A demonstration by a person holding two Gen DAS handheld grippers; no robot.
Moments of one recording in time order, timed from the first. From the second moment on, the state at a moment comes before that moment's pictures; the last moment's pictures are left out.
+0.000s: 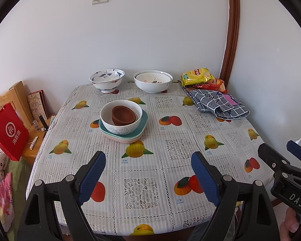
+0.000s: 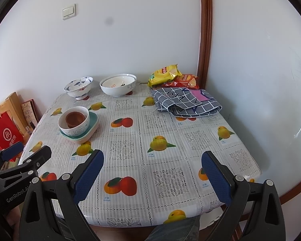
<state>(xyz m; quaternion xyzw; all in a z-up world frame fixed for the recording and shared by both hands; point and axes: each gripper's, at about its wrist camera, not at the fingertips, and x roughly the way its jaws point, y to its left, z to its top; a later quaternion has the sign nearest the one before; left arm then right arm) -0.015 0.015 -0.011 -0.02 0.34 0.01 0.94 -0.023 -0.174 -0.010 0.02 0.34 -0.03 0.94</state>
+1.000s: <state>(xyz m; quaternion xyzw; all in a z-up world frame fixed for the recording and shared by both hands) -0.018 0.017 -0.008 -0.01 0.34 0.01 0.94 -0.025 -0.174 -0.009 0.01 0.34 -0.02 0.94</state>
